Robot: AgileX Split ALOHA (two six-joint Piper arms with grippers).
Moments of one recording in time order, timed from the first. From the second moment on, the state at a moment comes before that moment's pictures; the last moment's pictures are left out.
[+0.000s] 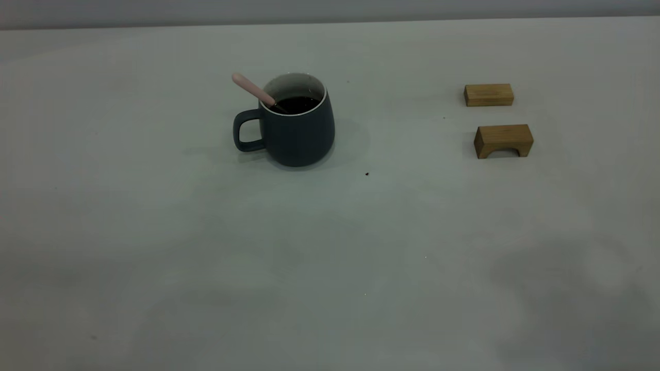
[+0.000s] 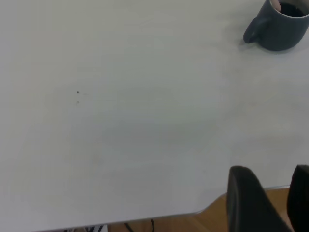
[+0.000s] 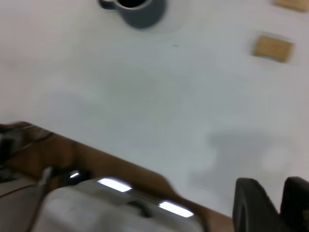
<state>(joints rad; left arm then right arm) -0.04 -0.02 -0.49 -0.04 1.14 0.04 0.40 1.05 -1.20 0.13 1.24 0.05</state>
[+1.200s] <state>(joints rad) -0.04 -0.02 -0.49 -0.04 1.14 0.04 -0.02 0.02 -0.47 0.06 1.14 -0.11</state>
